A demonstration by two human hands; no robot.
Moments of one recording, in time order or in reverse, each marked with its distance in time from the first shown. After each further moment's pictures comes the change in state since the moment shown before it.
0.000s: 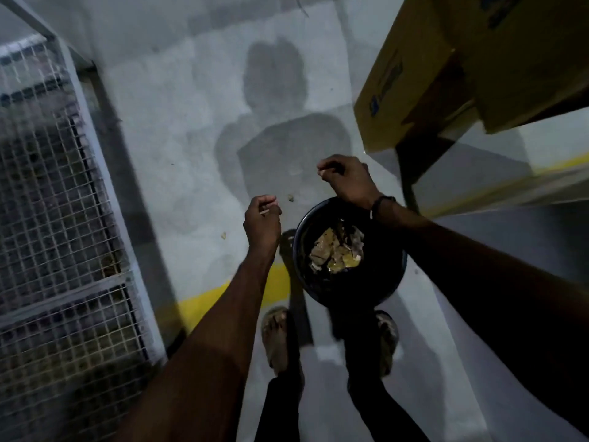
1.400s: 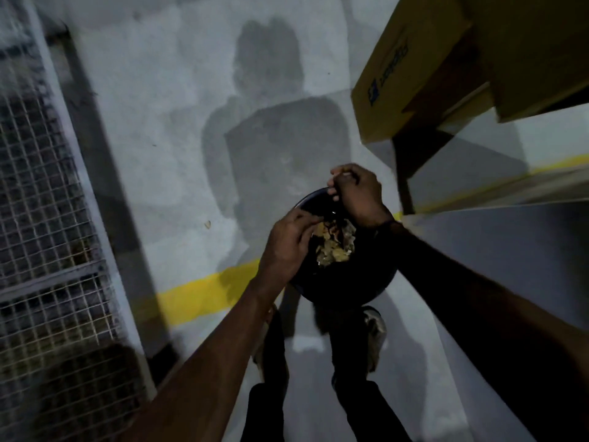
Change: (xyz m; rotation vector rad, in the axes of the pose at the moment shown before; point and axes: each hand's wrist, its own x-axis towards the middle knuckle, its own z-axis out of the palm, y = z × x) left_hand -0.031 -0.050 0.033 0.373 -0.334 0.798; right_hand -0.027 0.039 0.016 0.321 0.192 0.250
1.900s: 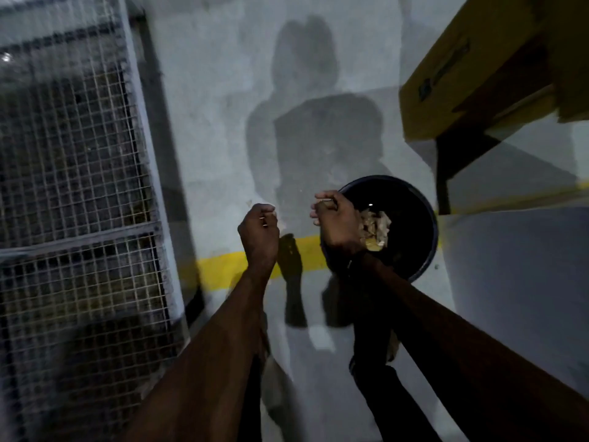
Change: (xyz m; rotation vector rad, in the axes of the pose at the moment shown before) left_hand -0.066 -0.045 -0.077 -0.089 0.489 -0.622; right_hand -0.106 0.017 0.097 0.067 -0.110 0.004
